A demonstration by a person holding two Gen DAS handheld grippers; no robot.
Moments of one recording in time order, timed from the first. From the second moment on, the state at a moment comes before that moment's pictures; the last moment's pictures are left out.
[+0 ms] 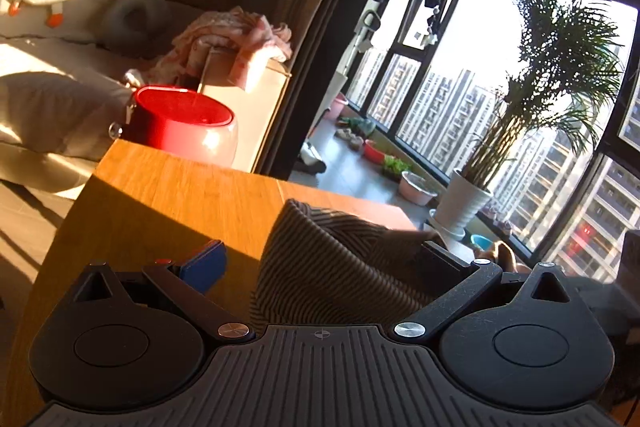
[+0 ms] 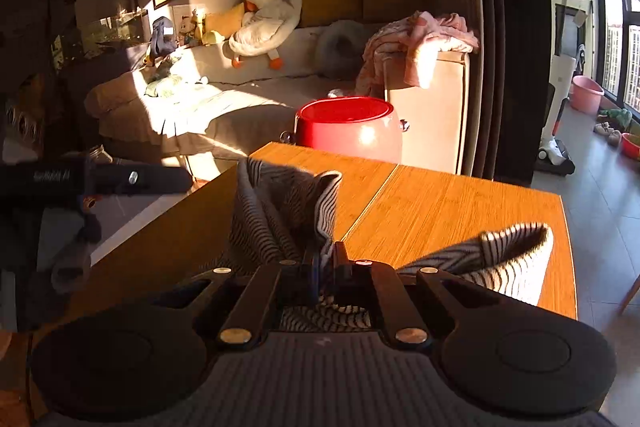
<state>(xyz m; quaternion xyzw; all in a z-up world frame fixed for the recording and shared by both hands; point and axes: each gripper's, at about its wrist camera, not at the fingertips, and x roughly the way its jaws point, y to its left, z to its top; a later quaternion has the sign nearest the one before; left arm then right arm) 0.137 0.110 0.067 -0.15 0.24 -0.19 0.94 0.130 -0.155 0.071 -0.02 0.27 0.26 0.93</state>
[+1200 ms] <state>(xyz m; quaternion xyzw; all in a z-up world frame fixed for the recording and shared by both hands) 0.174 0.092 0.005 -0.14 0.44 -0.23 0.85 0.106 -0.238 0.016 0.12 0.35 0.16 0.91</state>
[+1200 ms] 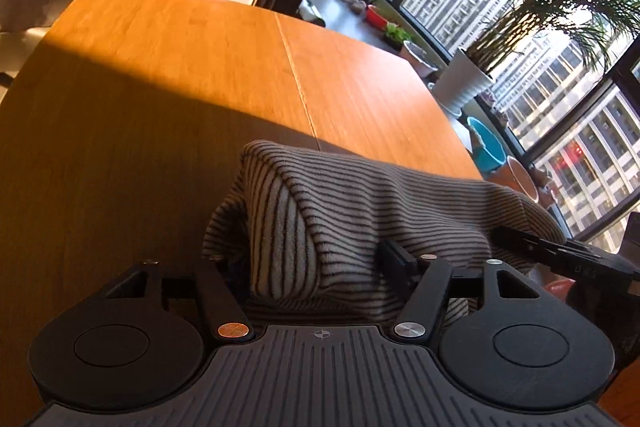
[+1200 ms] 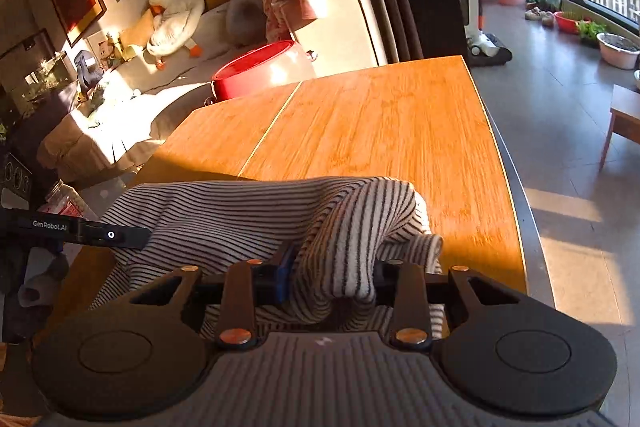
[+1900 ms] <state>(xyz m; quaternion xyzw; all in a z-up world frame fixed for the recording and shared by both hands) 0.091 0.073 0.013 -0.09 0.45 -0.27 0.85 0.066 -0.277 0.030 0.17 0.31 0.17 0.92</state>
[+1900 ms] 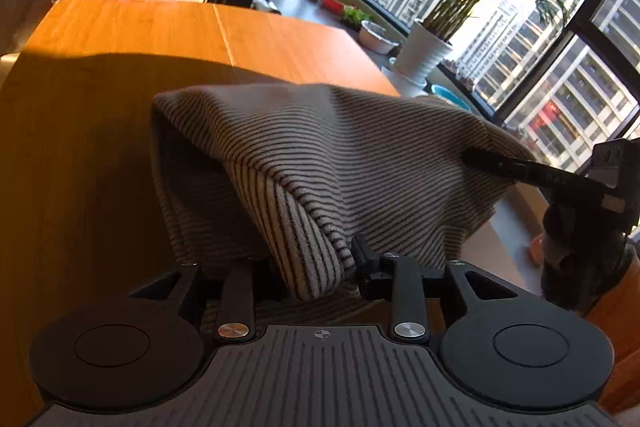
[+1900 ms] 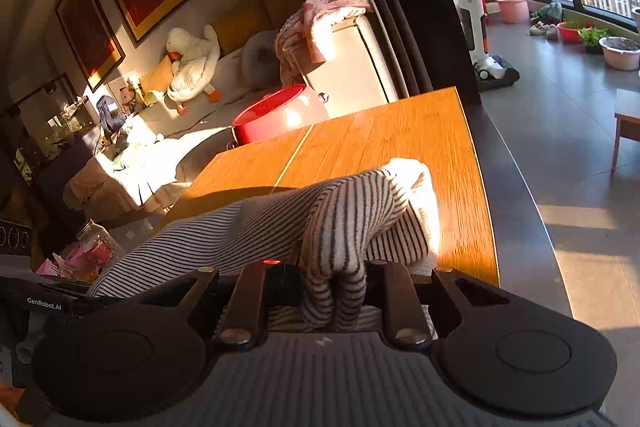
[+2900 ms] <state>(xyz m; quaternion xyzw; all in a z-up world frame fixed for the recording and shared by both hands) 0.004 0.048 0.012 0.11 0.35 -0.27 0.89 0.003 -0.212 -0.003 -0.20 0.28 0.10 0.93</state>
